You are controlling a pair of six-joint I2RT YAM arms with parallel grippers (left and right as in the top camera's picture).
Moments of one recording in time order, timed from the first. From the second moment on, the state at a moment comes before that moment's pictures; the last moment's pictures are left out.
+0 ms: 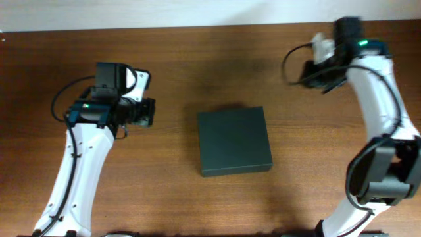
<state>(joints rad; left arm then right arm) -0.06 1.45 1.29 -0.90 0.09 0.12 -0.10 1.93 1.79 -1.12 -0.23 -0.08</state>
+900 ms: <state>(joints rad) -0.04 0.63 0.89 -0.91 0.10 0.13 -0.14 0.75 1.03 -1.08 -0.18 -0.04</state>
